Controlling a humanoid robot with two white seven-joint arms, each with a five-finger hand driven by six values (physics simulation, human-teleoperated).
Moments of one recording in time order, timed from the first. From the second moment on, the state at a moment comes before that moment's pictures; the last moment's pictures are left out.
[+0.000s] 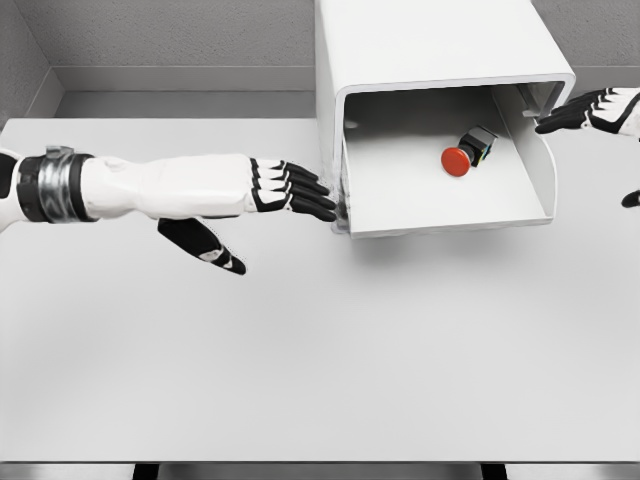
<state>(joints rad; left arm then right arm) -0.79 0.84 -0.76 -1.75 0.20 -0.61 -0.61 -1.23 -1.42 1.23 -1.68 -0.27 -0.61 0.42</state>
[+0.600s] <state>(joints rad) -0.76 0.95 -0.74 -1.75 0.21 -0.61 -0.61 -1.11 -1.32 1.23 -1.69 -0.27 -0.61 0.31</state>
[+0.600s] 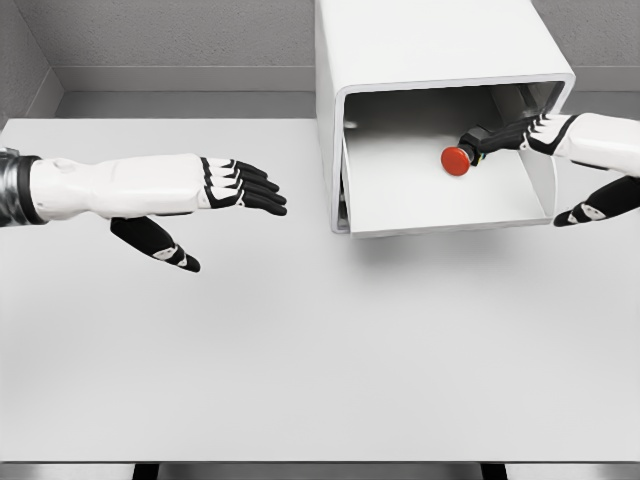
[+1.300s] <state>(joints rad) -0.76 0.96 -0.73 -1.75 0.21 -0.61 -0.61 -1.06 -1.21 1.23 -1.68 -0.25 -0.61 0.33</state>
